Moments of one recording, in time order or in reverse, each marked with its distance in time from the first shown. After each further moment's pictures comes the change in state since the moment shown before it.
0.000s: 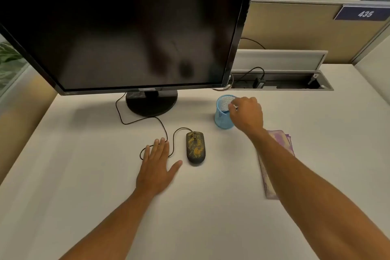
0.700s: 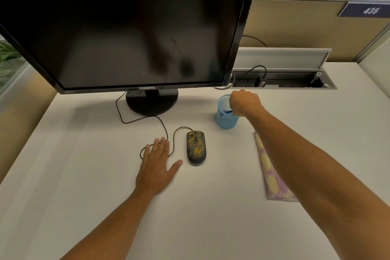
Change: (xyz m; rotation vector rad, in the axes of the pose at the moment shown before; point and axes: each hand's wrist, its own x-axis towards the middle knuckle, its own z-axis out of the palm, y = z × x) left_hand 0.000 -0.002 0.002 0.017 0.028 0.013; right_hand 0.041 -0.012 -0.015 -0.406 -0.420 -0.118
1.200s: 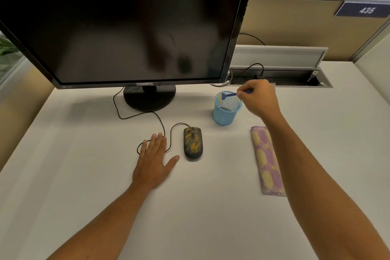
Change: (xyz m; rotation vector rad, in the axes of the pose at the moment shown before) left_hand 0.000 0.001 -0.001 0.027 -0.001 0.001; right_hand -0.058 0.020 -0.021 0.797 0.410 0.099
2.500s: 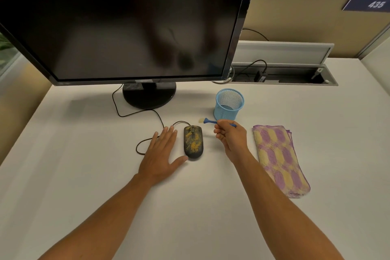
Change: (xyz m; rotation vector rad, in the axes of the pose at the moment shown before) left_hand 0.016 0.012 -0.007 -0.132 0.018 0.201; right_hand -0.072 0.024 0.101 1.155 -0.077 0.604
